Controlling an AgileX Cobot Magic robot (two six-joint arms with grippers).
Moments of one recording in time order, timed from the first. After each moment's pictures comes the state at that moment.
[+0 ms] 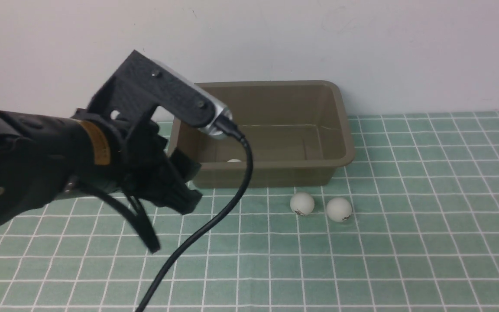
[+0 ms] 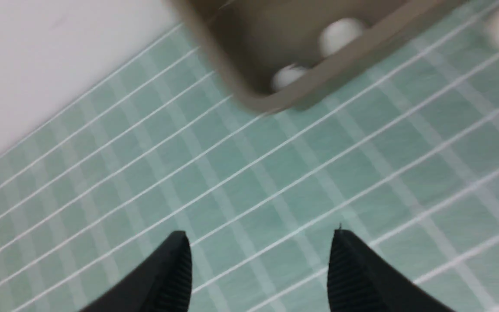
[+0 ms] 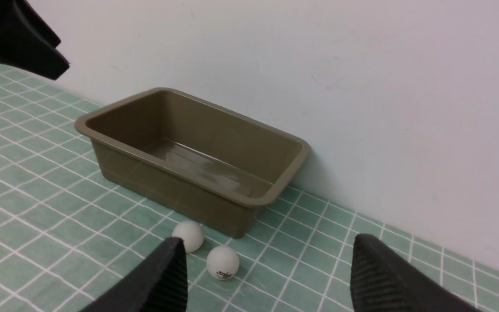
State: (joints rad) right arm -0.05 0.23 -0.49 0.74 0.84 -0.85; left arm -0.58 1.20 -0.96 0.52 0.75 -0.31
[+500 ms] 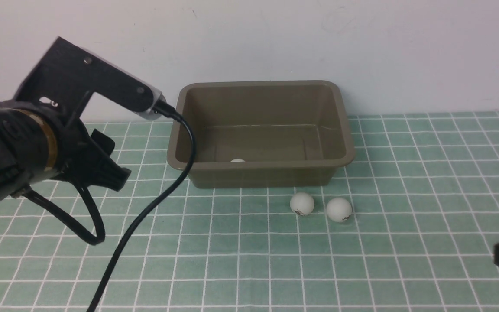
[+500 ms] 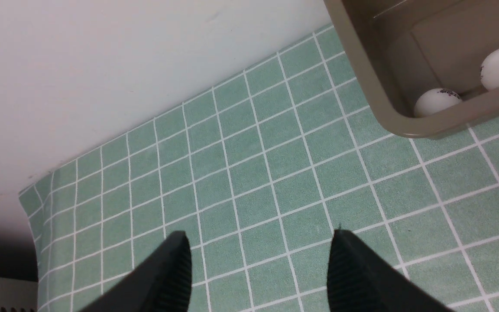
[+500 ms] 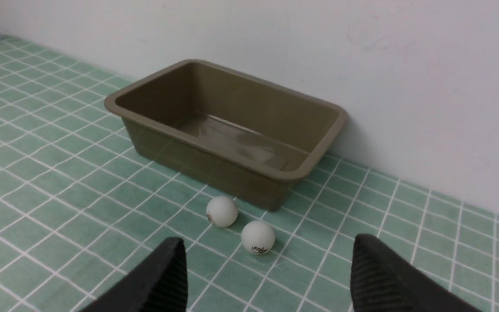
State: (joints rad) right arm -0.04 0.97 -0.70 0.85 0.89 -1.02; left arm -0.58 1.20 -0.96 0.80 0.81 -0.59
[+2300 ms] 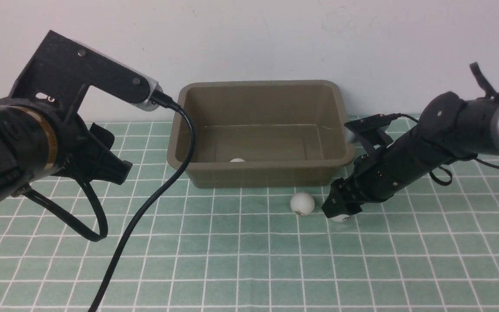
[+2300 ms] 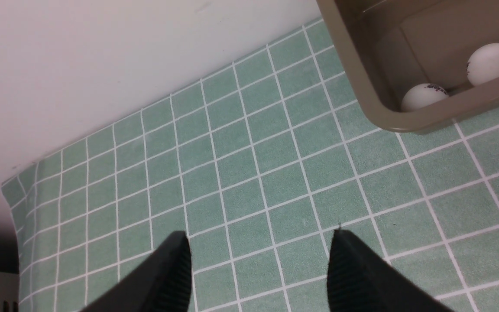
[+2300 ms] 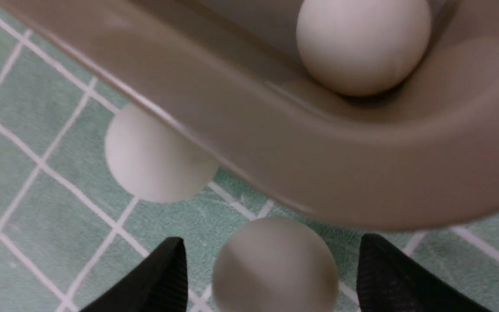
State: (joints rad) right arm 0.24 1.80 -1.31 0.49 0.72 -0.58; left arm -0.58 1.20 -0.96 0.77 0.81 -0.59
